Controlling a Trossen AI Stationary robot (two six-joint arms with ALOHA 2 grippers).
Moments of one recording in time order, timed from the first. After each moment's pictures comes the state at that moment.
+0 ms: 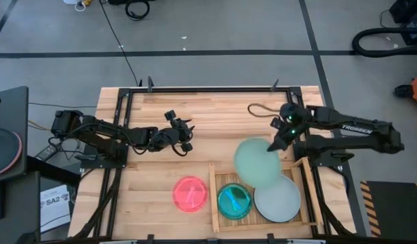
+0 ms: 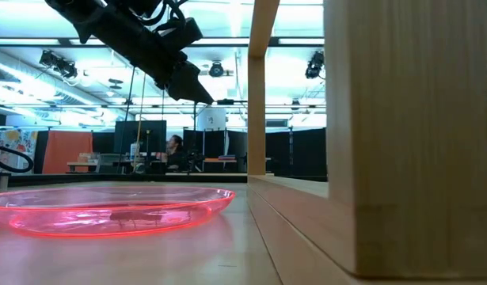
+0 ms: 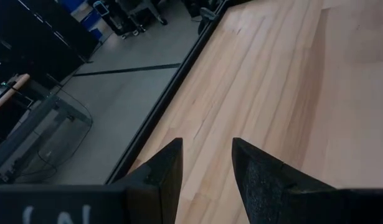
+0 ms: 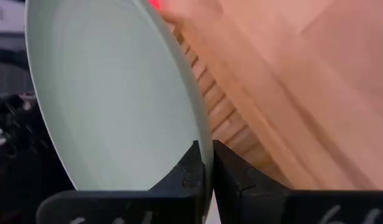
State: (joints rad) left arm -0.05 1.39 0.69 0.20 -0.75 0.17; right arm -0.30 0.72 0.65 -0.83 -0.61 0.70
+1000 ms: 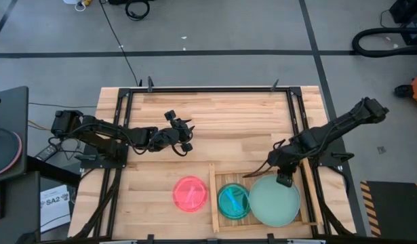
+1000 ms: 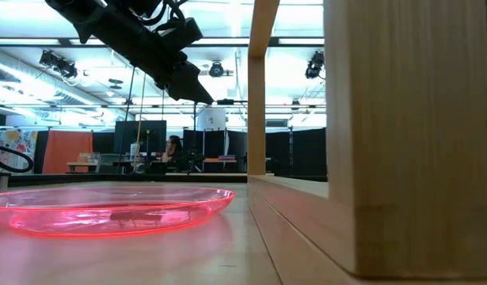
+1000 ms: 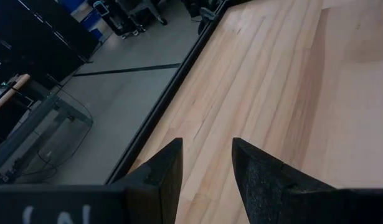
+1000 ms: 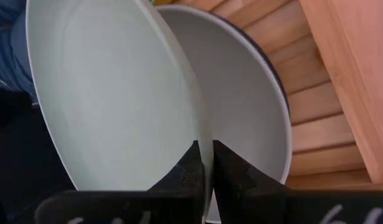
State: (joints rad) left arm -0.05 1.39 0.69 0.20 -0.75 0.17; right arm 0.40 1.00 0.65 -0.83 -0.38 0.95
